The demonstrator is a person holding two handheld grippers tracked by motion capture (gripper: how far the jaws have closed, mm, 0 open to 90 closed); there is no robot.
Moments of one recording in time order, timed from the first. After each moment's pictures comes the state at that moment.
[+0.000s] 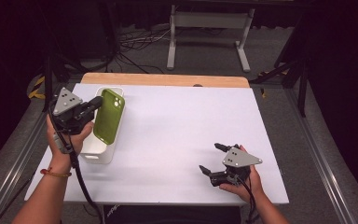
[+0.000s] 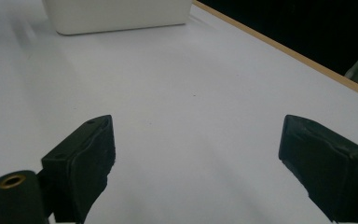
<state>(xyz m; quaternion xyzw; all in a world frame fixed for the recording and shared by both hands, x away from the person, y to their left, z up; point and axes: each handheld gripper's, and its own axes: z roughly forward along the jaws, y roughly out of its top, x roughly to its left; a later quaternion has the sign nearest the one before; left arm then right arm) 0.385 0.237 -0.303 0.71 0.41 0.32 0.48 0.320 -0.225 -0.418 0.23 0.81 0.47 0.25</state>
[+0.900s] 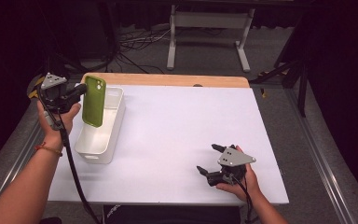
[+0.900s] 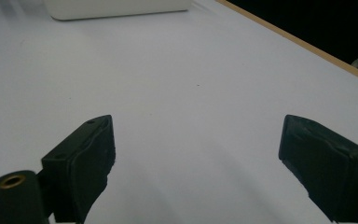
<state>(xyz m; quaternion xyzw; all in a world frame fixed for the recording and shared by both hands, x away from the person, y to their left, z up) 0.462 0.283 -0.322 0.68 0.50 0.30 0.45 0.326 -0.218 -0.427 0.24 0.82 0.45 0.25</state>
